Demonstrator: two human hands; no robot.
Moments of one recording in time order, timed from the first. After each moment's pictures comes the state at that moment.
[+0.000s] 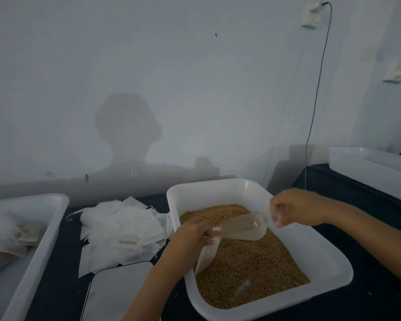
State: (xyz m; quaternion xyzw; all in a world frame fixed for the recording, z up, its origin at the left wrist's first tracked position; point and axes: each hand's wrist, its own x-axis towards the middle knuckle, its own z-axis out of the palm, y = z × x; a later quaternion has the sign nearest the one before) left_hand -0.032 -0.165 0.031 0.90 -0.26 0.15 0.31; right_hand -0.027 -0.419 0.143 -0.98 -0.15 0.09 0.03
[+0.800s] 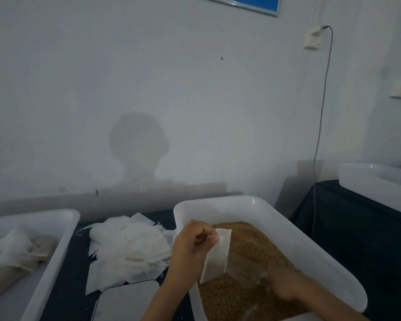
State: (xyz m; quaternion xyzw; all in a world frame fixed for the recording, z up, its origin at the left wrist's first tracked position) left_hand -0.040 -0.164 0.043 0.78 -0.19 0.24 0.55; right_hand -0.017 -0.392 0.016 -0.98 0.00 0.20 -0.03
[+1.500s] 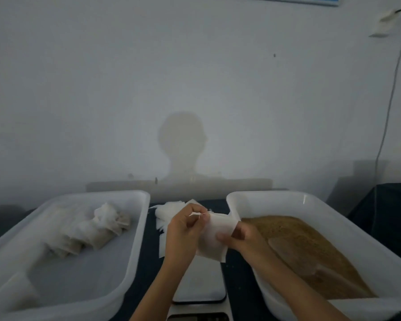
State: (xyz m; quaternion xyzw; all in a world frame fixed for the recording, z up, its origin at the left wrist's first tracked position) left_hand -0.108 -0.054 0.060 0.74 -0.04 0.29 0.60; right_hand -0.072 -0.209 0.053 -0.76 -0.21 0.06 0.61
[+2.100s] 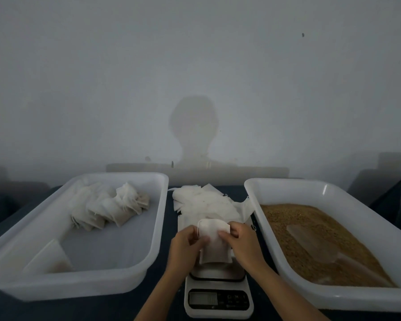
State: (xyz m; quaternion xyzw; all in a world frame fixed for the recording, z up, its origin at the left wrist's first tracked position) left_hand -0.113 -0.006 -0.027 0.82 0.07 0.19 0.53; right_hand -0.065 -0.156 -0.011 -0.84 -0.19 -0.06 0.50
